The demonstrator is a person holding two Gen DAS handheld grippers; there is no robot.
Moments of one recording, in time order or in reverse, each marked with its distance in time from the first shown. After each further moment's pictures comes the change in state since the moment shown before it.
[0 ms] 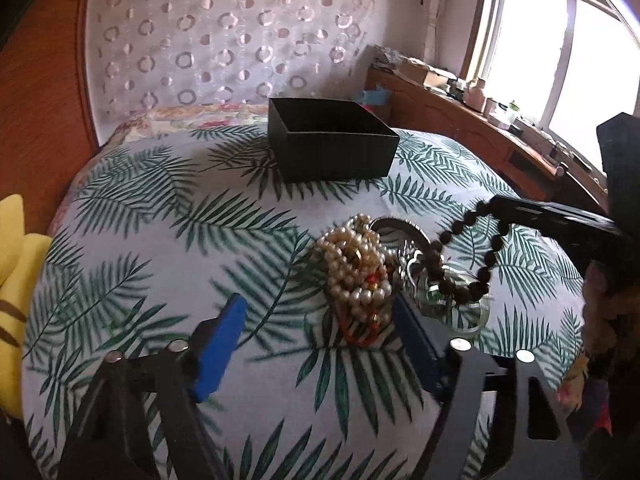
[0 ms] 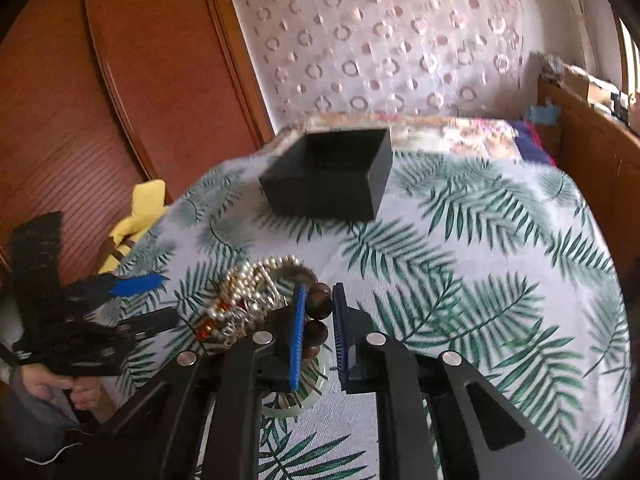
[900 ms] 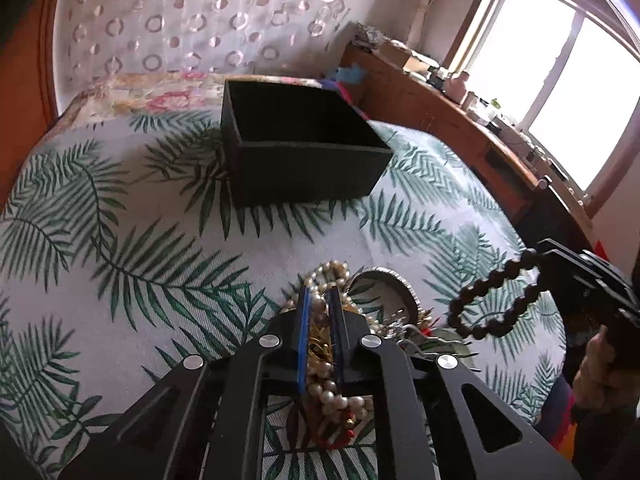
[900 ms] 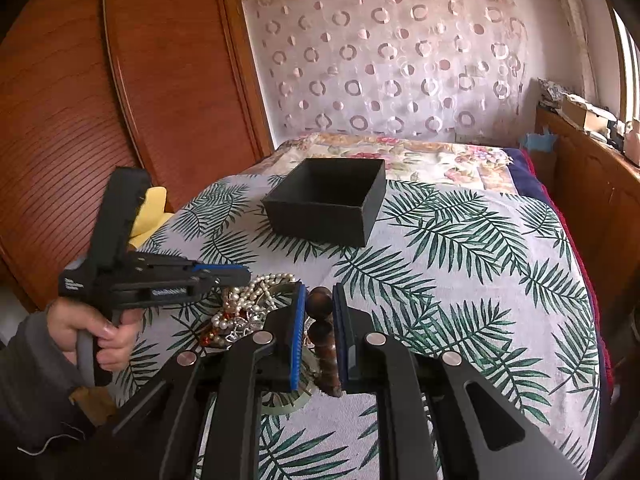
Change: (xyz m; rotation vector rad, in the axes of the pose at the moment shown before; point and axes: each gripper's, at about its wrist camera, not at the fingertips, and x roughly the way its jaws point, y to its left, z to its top) left arm 0.052 0.002 0.053 -0.047 0.102 -0.158; right arm -0.025 0.007 0.004 -0.054 -0.049 -0.037
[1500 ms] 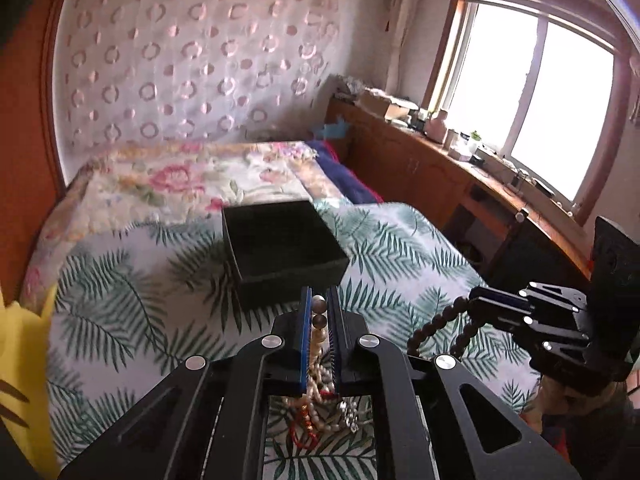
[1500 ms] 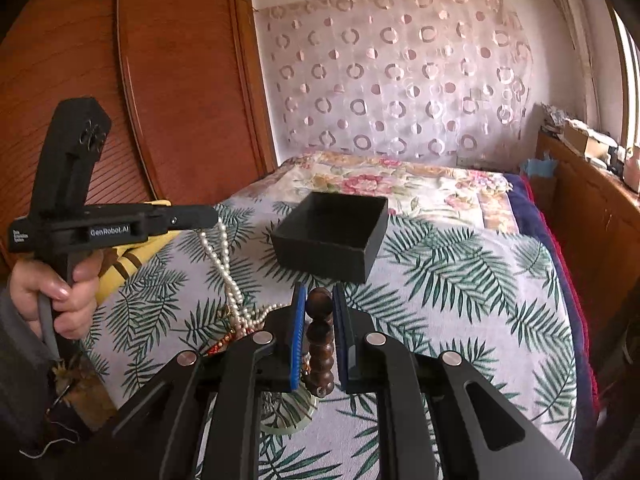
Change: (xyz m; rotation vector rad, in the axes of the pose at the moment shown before) left arm -0.087 -0.033 0.049 0.102 -0.192 0.026; right arm -0.025 0.009 0.035 -0.058 -0.068 -0.004
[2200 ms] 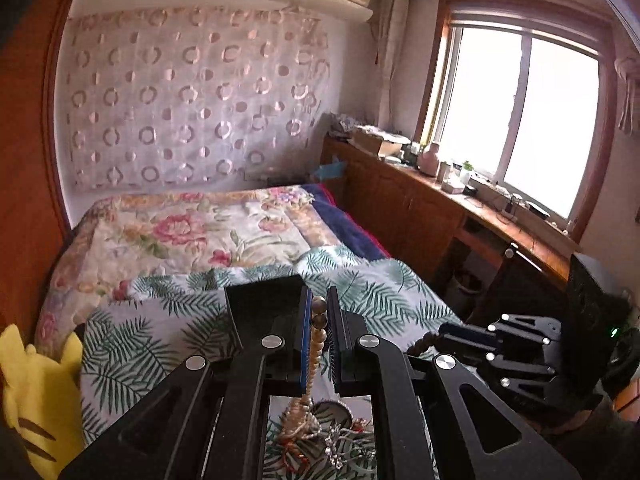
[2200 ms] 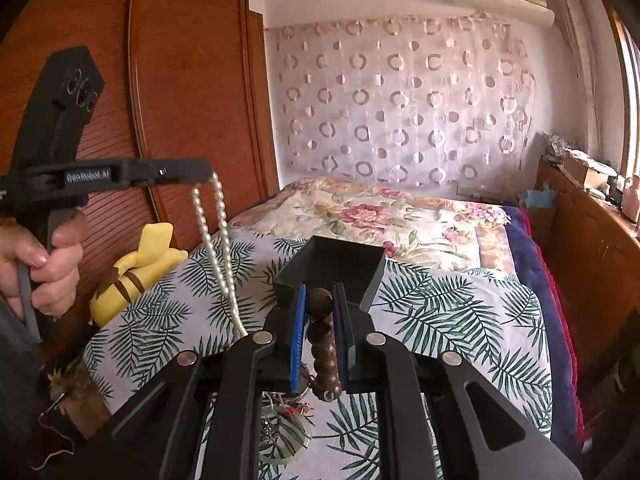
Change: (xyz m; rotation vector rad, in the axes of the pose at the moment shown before) left arm -0.047 -0.020 0.061 0.046 -0.128 0.009; right arm -0.014 0.003 0.036 -0.043 -0.067 -0.012
